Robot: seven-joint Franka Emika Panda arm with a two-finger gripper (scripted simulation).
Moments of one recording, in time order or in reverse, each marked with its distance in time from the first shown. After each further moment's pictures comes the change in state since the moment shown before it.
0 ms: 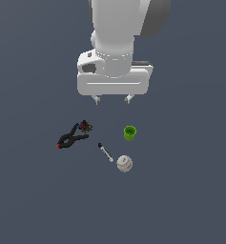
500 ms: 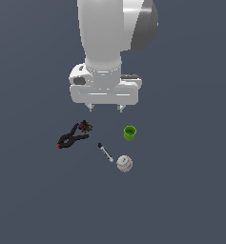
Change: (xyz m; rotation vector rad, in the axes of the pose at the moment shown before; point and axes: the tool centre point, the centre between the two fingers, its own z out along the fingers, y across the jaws) arm 0.006 0.023 0.031 0.018 -0.002 0.095
